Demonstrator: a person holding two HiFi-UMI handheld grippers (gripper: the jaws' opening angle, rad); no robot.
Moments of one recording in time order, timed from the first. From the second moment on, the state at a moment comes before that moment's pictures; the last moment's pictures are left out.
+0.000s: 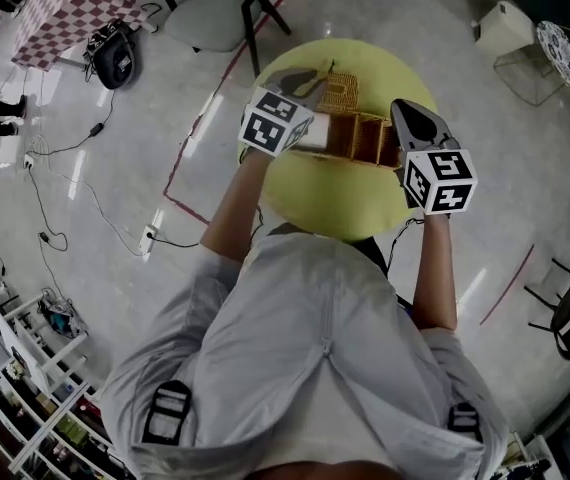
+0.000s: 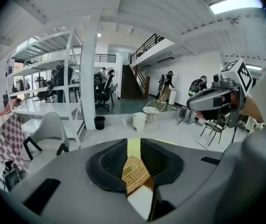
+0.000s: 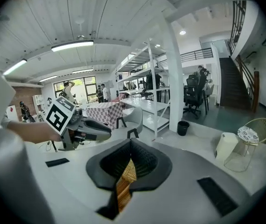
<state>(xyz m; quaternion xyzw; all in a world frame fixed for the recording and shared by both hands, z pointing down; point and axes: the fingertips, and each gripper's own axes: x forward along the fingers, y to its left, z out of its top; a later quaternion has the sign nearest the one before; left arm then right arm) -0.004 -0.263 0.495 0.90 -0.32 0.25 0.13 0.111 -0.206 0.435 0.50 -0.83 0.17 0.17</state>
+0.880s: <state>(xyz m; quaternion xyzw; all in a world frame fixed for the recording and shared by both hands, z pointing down) 0.037 -0.379 0.674 0.82 -0.33 0.40 0.25 0.160 -0.282 0.538 0.45 -0.84 0.25 0.19</state>
